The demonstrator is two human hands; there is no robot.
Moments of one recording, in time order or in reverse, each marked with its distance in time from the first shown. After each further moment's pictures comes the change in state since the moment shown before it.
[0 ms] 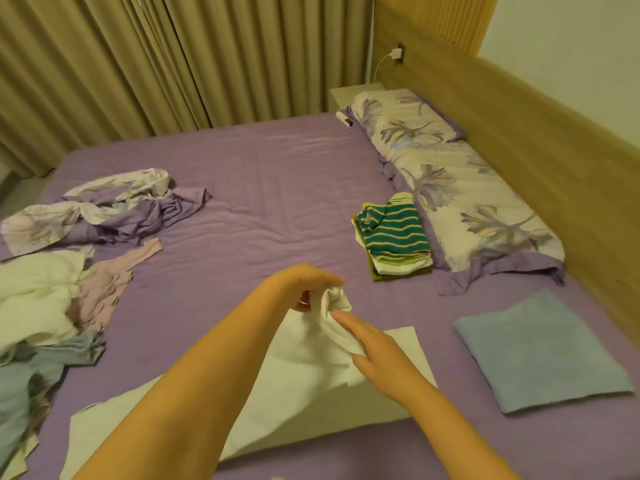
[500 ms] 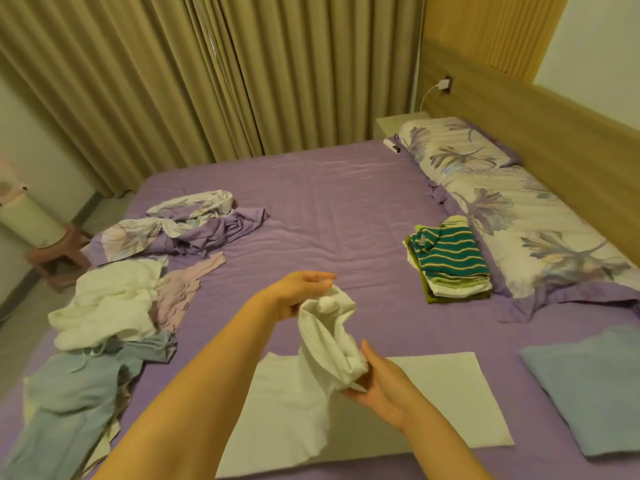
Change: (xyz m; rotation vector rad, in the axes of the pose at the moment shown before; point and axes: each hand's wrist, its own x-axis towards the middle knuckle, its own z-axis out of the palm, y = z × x) left_hand -0.048 -0.076 -0.121 -0.241 -0.050 0.292; right_hand 0.036 -0.045 0.102 1.245 -0.063 0.558
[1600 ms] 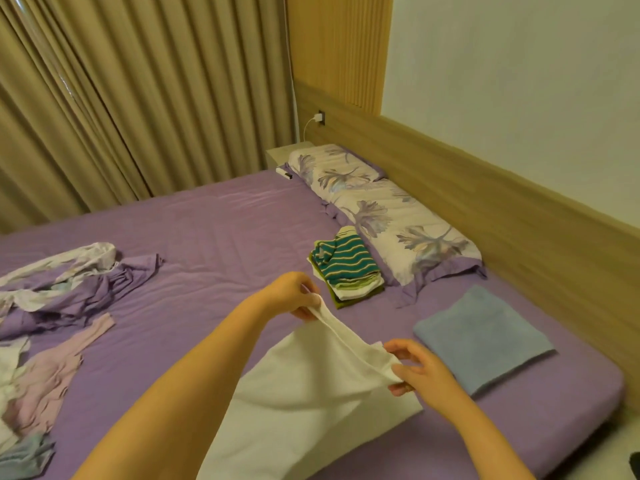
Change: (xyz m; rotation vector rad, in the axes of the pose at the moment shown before) left_hand 0.026 0.059 0.141 0.625 -0.158 0.227; right_hand -0.134 -0.036 -0.141 -0.628 0.448 -0.562
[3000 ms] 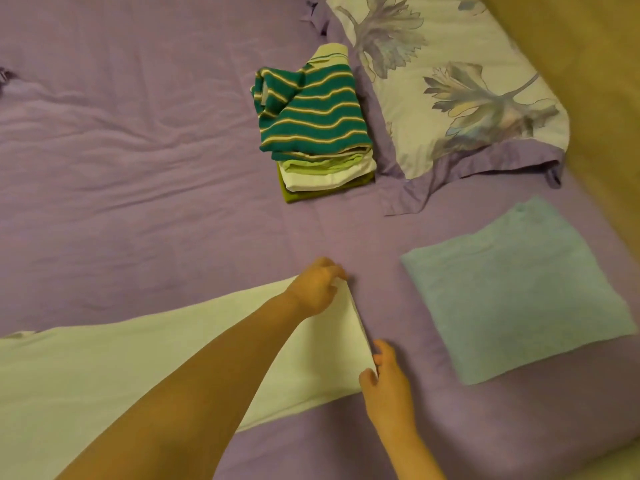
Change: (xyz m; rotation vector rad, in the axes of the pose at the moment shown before) left_hand 0.295 -0.154 0.278 0.324 -0.106 0.023; right_hand 0.143 0.279 -0.052 -0.524 0.125 0.471
